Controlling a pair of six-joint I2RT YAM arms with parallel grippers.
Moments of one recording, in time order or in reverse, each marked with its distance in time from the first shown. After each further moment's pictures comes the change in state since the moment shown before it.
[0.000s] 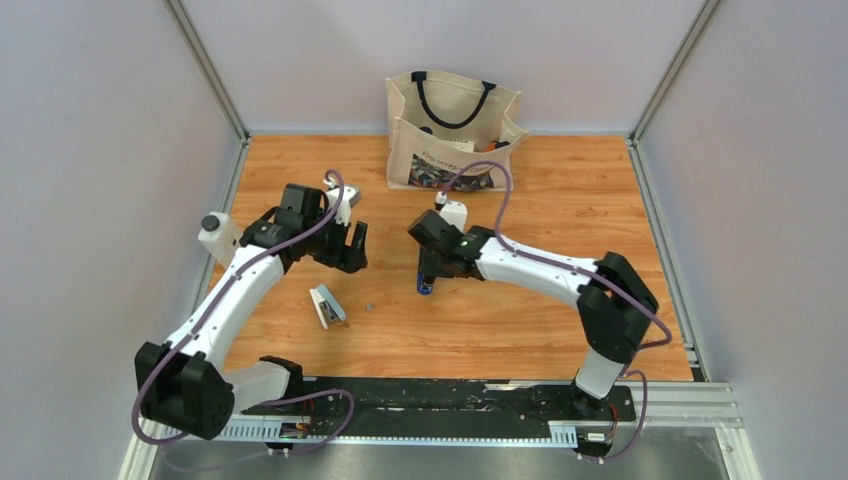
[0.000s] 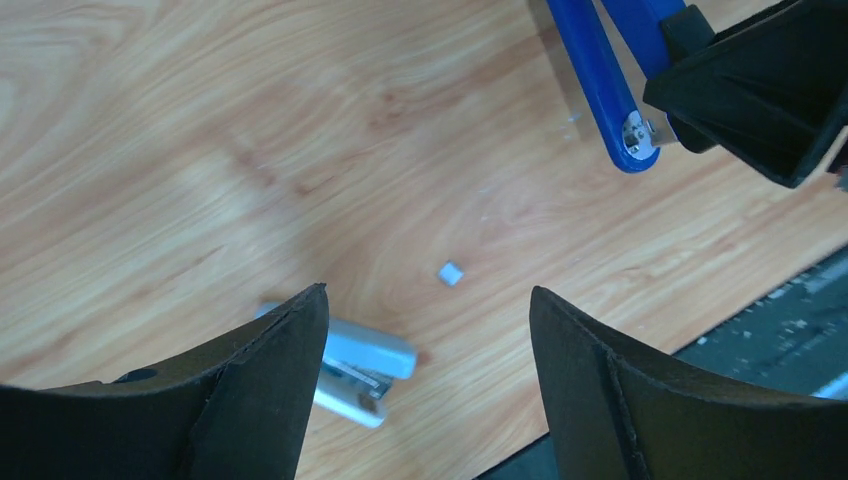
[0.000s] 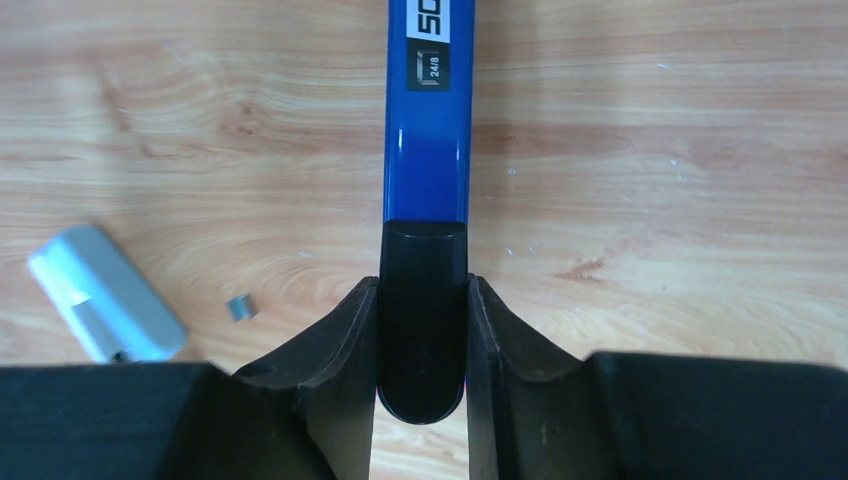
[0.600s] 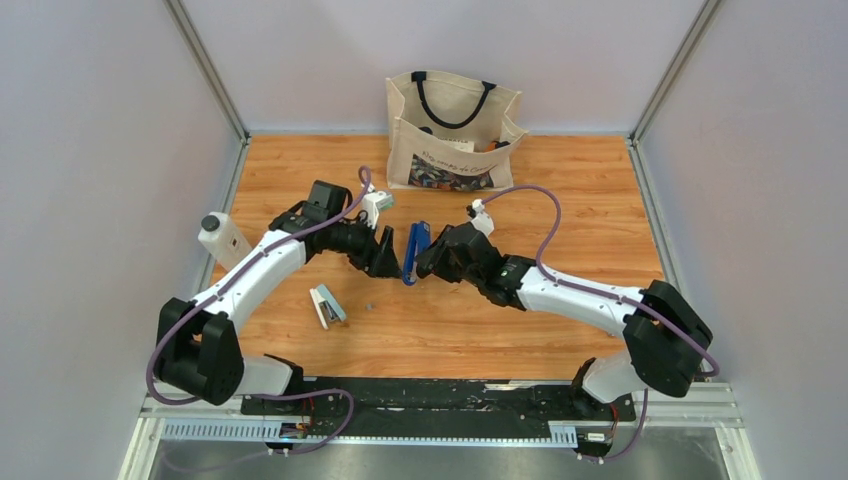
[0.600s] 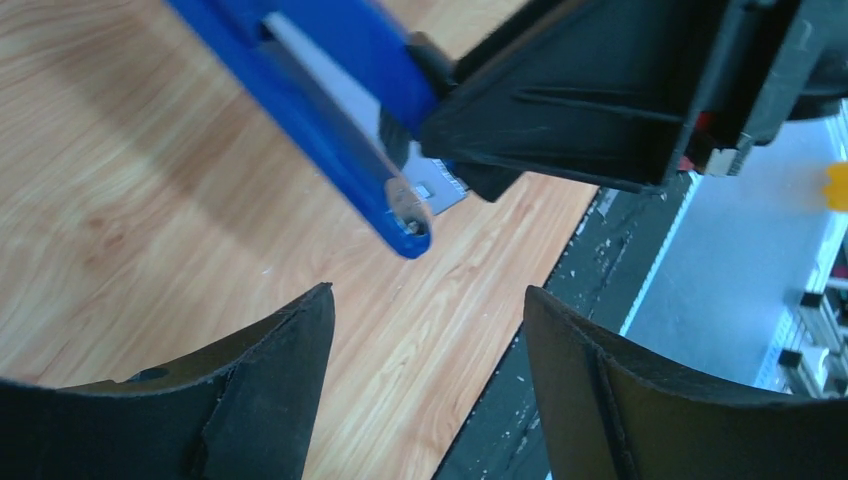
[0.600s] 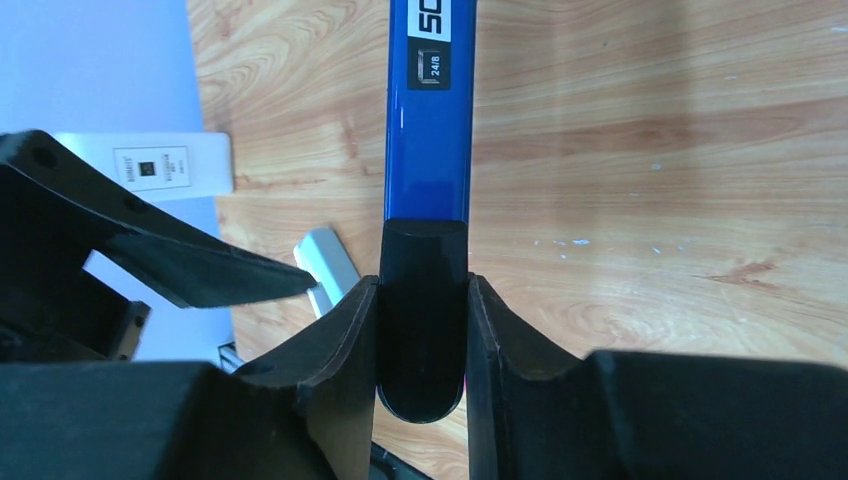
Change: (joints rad) left arm -0.071 0.192 0.008 0.148 0.488 -0.007; right arm -0.026 -0.328 -0.417 0.520 -0.102 0.248
